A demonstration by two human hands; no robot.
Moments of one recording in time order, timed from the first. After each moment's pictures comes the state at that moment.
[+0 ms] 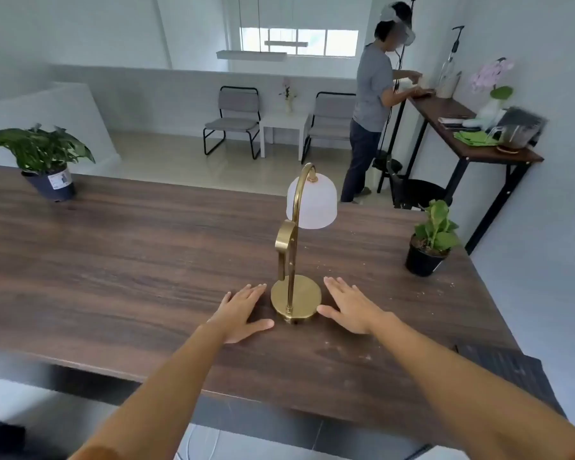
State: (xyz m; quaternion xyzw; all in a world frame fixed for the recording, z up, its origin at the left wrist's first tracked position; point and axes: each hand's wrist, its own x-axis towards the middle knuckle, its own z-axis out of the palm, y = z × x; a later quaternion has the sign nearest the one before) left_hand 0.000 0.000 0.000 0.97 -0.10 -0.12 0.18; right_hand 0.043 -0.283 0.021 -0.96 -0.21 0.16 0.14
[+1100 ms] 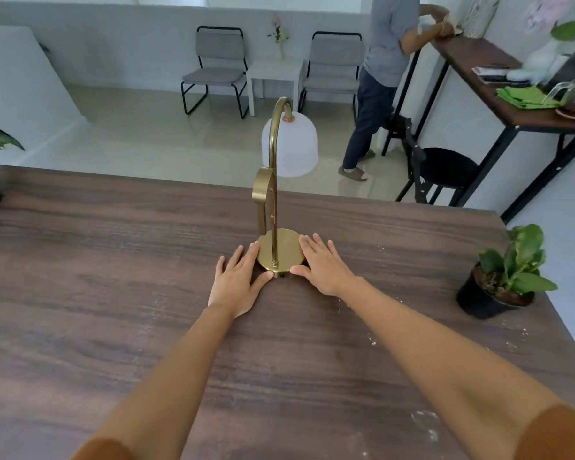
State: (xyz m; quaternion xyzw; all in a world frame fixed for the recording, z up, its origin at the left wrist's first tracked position) left_hand 0.199 0.023 -0.039 0.98 -0.03 0.02 0.18; right_hand 0.253 -0.188 -0.008 -0.95 -0.22 0.12 0.15
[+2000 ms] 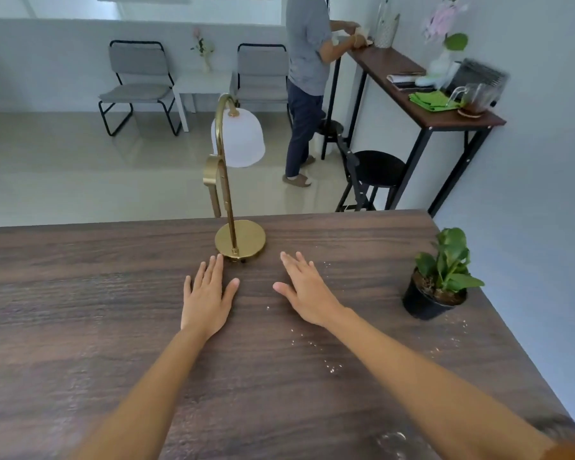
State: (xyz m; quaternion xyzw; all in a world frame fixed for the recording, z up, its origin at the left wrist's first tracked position) left_hand 0.263 -0.022 -0.043 0.98 -0.04 0.01 0.21; right_hand 0.248 -0.250 -0.008 -0.94 -0.13 0.05 0.30
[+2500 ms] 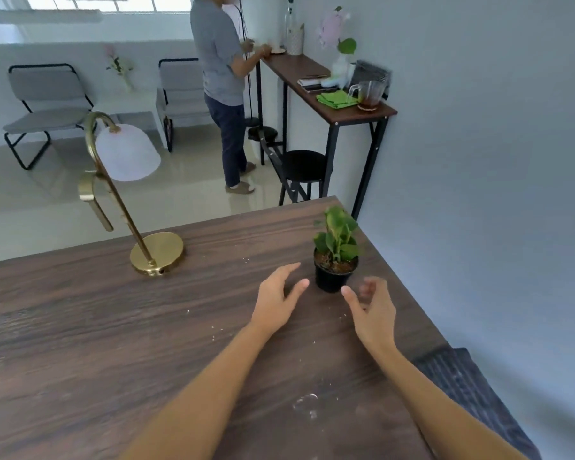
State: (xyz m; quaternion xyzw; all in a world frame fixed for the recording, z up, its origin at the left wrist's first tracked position) left_hand 0.198 -0.265 -0.015 0.83 -0.27 -0.02 0.50; right_hand 0.092 -0.438 -0.015 -0.80 0.27 -0.23 0.48
